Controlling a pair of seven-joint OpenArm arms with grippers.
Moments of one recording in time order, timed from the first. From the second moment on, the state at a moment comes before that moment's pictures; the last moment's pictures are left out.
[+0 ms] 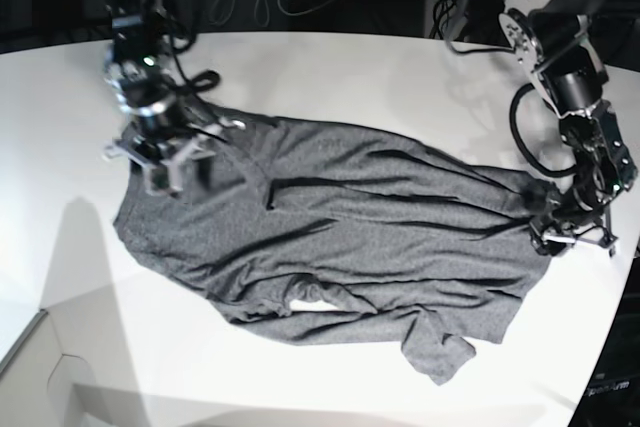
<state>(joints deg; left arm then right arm) -21.9 -15.4 -33.8 53.7 -18.2 -15.4 38.3 -16.5 6.2 2.0 101.9 -0.5 8.8 -21.9</state>
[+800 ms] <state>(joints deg) -19.9 -17.8 -38.1 42.7 -19.3 -16.7 22.1 -24.4 7.0 -2.0 99.7 -0.3 8.9 -21.5</state>
